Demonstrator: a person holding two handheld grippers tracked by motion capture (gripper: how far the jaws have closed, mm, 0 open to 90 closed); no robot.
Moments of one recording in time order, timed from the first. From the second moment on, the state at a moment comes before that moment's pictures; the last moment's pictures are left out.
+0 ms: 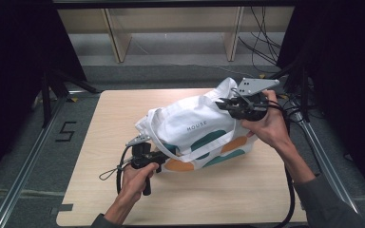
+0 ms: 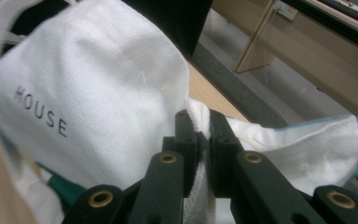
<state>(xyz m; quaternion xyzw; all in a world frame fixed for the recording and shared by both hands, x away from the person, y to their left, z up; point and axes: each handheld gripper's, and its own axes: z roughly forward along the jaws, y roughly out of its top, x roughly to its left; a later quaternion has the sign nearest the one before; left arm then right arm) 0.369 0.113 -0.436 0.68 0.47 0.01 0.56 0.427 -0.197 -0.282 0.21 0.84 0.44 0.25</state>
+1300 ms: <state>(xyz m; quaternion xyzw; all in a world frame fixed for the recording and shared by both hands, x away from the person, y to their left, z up) 0.377 0.032 -0.406 0.76 0.36 0.22 0.50 0.455 -0.187 -0.287 0.24 0.83 0.44 0.26</state>
